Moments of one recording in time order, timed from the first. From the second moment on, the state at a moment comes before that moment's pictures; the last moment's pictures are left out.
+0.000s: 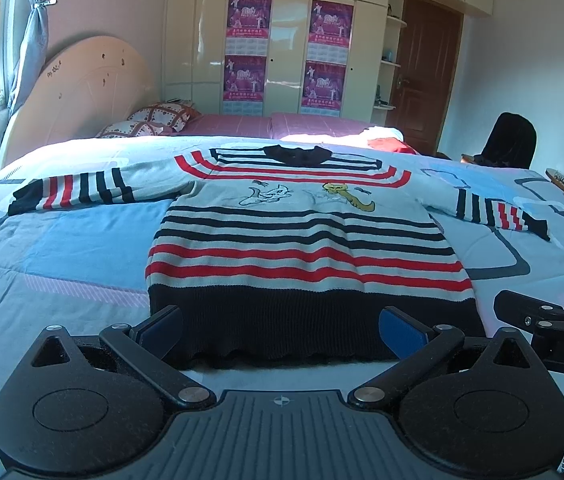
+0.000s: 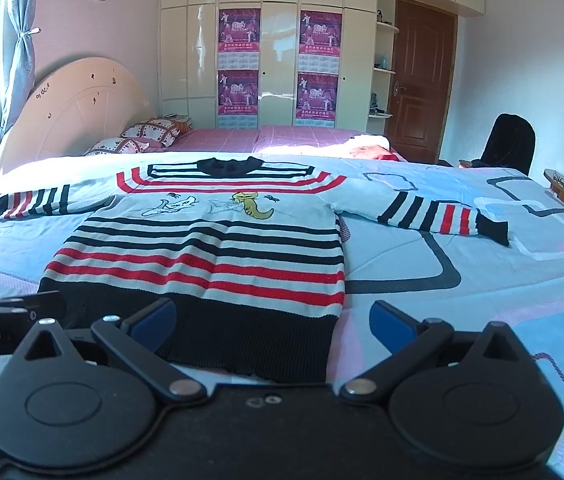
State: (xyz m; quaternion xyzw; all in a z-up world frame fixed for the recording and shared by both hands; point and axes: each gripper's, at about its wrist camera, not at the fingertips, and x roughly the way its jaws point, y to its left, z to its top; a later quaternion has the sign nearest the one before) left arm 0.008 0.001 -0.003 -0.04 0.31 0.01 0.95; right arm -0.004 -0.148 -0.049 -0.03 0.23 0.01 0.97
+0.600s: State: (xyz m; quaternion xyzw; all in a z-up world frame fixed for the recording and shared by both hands) left arm 0.009 0.002 -0.005 -0.04 0.32 0.01 0.95; right arm -0.004 -0.148 -0.049 -0.03 0.23 0.01 0.97
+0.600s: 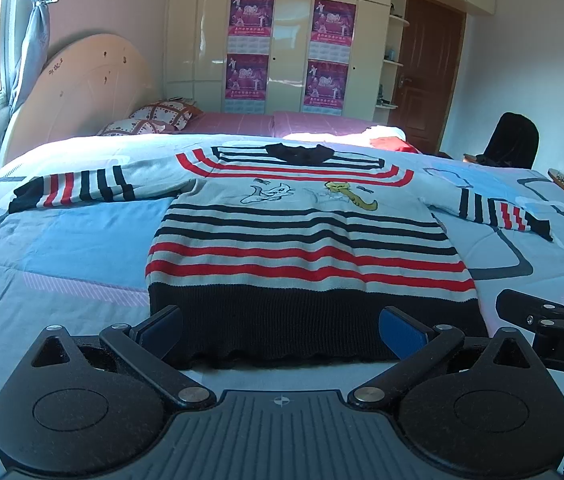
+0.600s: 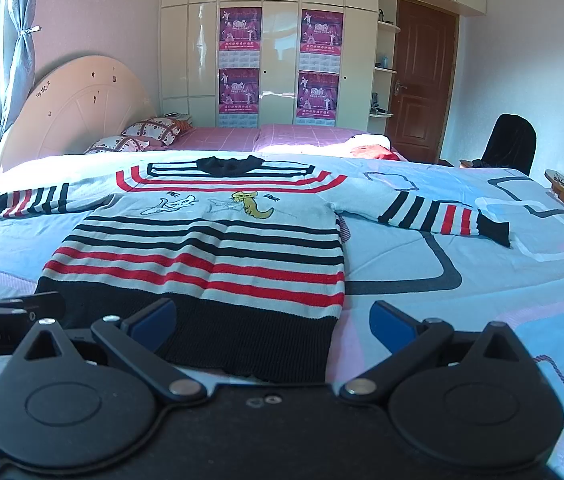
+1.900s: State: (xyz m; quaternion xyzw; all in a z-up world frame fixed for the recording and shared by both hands) left arm 0.233 0.005 -0.056 -0.10 0.37 0.13 0.91; right arm 0.274 -0.541 -0.138 0.40 0.20 -0.17 0.88
